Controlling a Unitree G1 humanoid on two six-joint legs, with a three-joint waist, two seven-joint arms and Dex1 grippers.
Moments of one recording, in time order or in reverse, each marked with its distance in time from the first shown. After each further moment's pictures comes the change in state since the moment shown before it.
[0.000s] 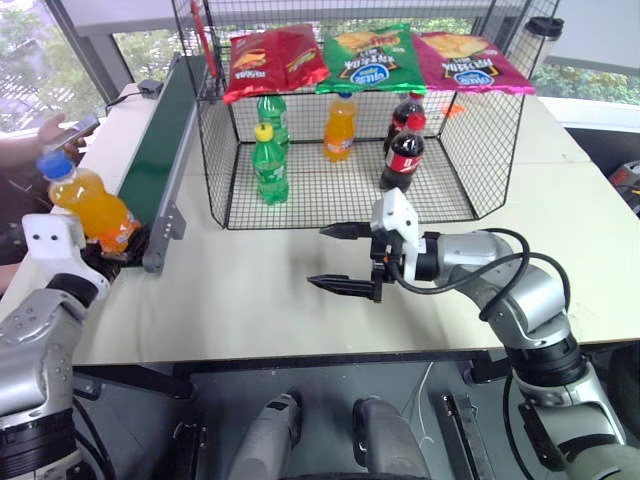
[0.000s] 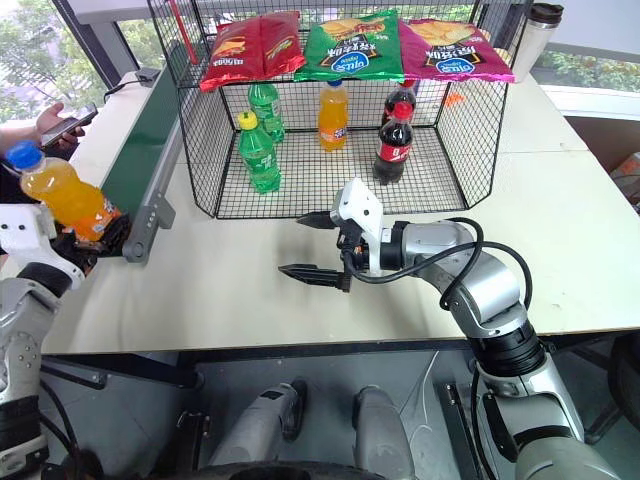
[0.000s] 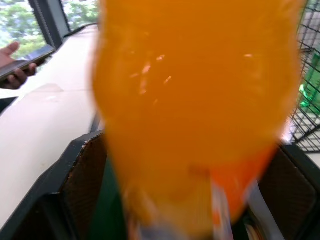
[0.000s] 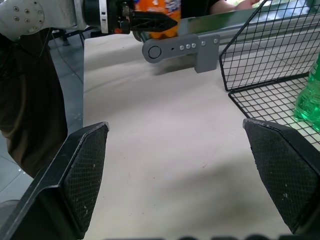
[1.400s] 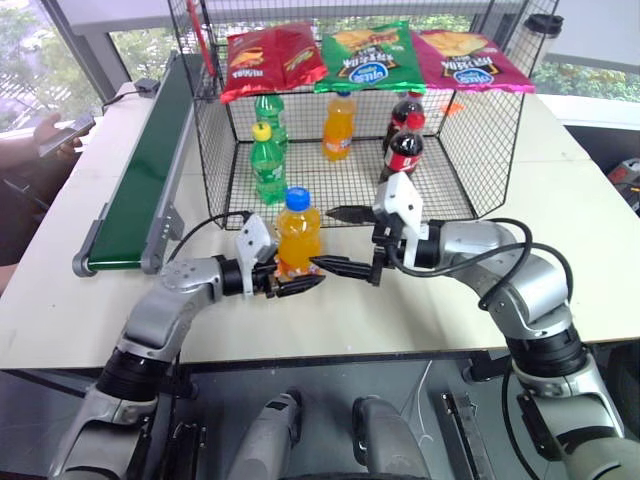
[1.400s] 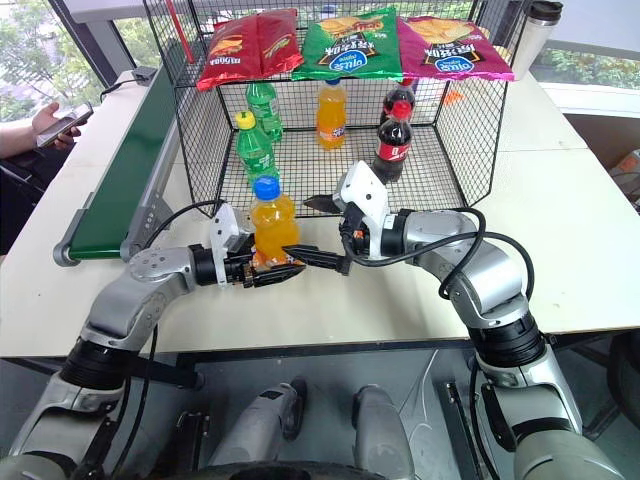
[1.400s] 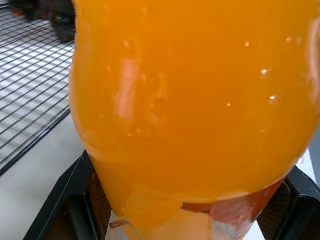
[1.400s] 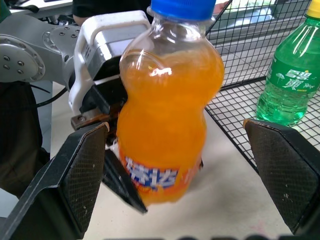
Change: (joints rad) left arm -0.310 -0.056 -0.684 0.060 0.062 -0.036 -0.533; right arm -0.045 0.002 -0.015 0.027 -0.010 0.004 -0.071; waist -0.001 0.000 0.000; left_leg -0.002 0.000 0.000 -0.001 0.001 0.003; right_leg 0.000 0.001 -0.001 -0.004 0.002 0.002
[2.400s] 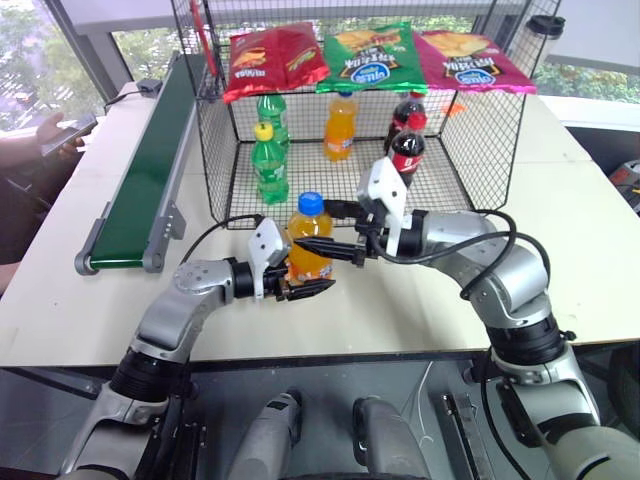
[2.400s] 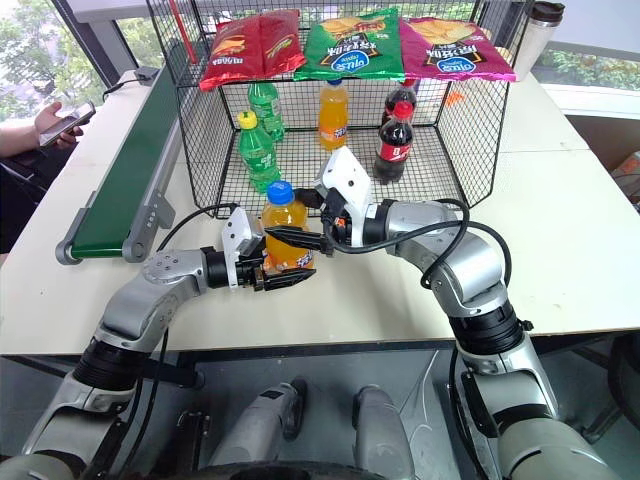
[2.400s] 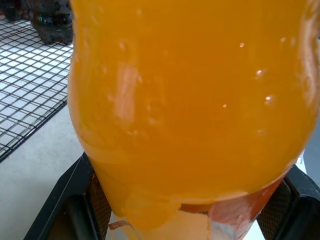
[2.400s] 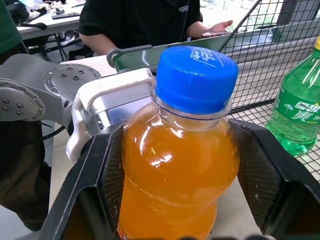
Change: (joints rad) left arm 0.000 -0.038 -0.018 0.000 0.025 0.005 0.007; right arm -0.071 0.087 0.016 0.035 -0.008 0.019 -0.038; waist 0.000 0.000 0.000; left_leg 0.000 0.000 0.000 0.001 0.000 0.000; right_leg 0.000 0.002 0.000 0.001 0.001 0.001
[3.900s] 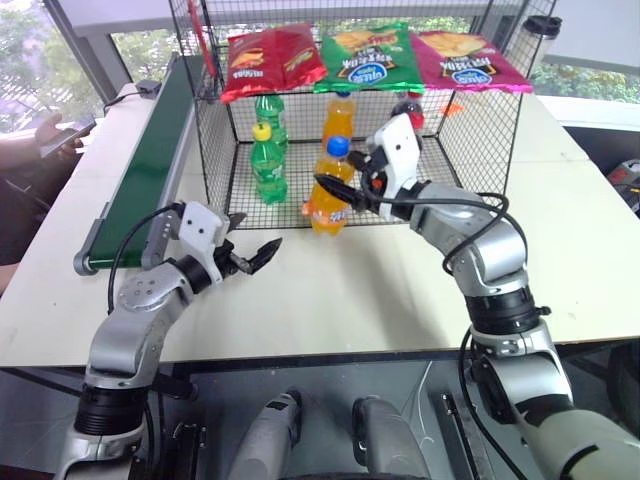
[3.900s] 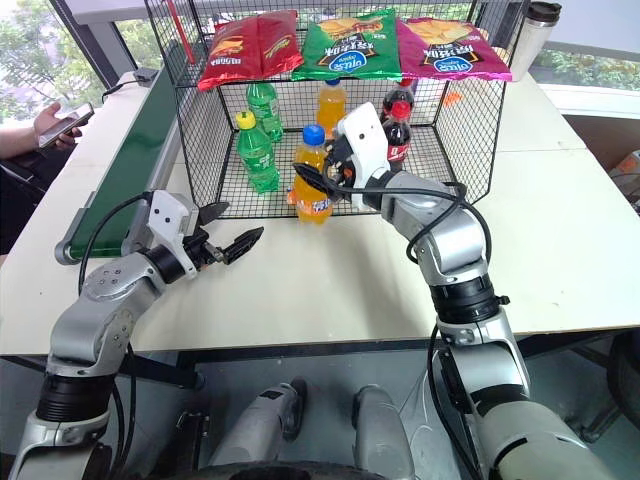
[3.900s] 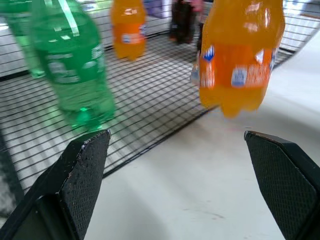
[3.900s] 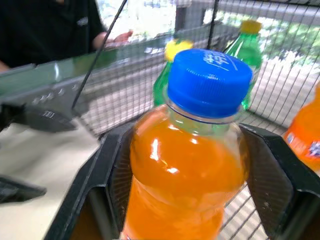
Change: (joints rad) left arm 0.168 -0.013 0.275 -0.184 0.000 0.045 0.387; right arm -0.153 0.133 -0.083 0.311 -0.187 -0.114 -0.324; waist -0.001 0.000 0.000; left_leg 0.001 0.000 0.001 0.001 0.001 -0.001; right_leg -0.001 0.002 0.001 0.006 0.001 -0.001
